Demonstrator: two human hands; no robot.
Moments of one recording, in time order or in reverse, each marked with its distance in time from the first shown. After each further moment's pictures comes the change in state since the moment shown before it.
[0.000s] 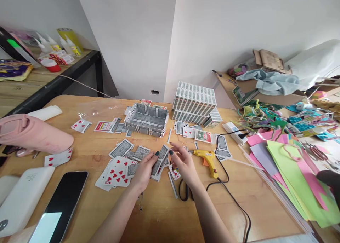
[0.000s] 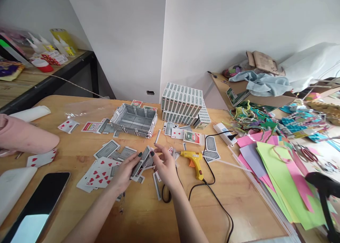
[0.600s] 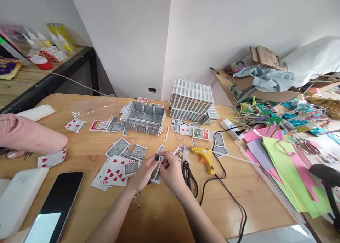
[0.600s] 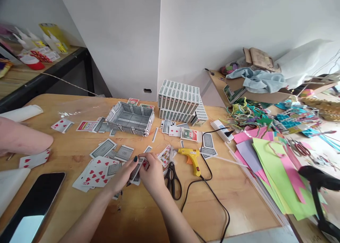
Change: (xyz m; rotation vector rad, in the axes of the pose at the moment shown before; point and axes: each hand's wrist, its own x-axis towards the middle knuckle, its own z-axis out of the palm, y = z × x) left_hand -0.015 0.011 -0.003 0.304 -0.239 0.095; right_hand -0.017 -0.001 0.032 -0.446 0.066 -0.170
